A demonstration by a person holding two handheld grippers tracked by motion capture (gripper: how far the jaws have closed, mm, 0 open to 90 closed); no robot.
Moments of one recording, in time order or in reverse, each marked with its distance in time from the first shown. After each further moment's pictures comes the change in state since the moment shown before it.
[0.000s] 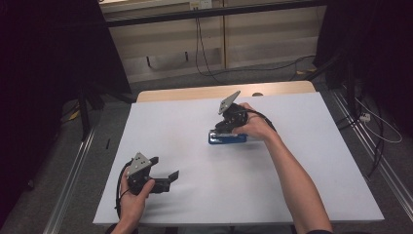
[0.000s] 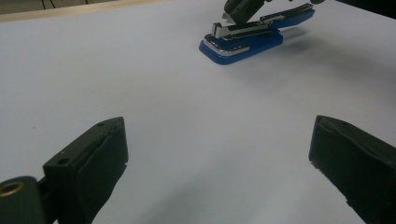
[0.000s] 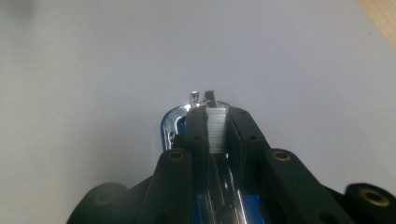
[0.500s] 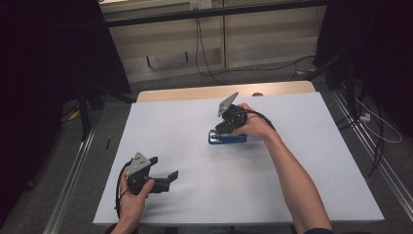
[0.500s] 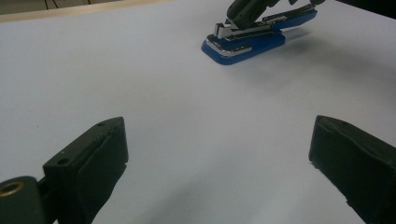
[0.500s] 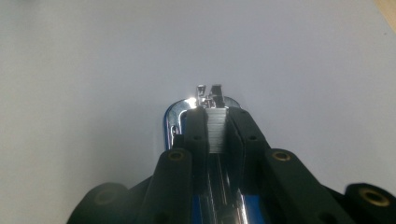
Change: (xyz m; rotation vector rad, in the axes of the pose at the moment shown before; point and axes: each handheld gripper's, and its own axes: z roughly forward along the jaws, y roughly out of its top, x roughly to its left) left arm 0.001 0.000 -0.001 0.002 0.007 0.001; right arm 0.000 0.000 0.003 0.027 0.018 -0.047
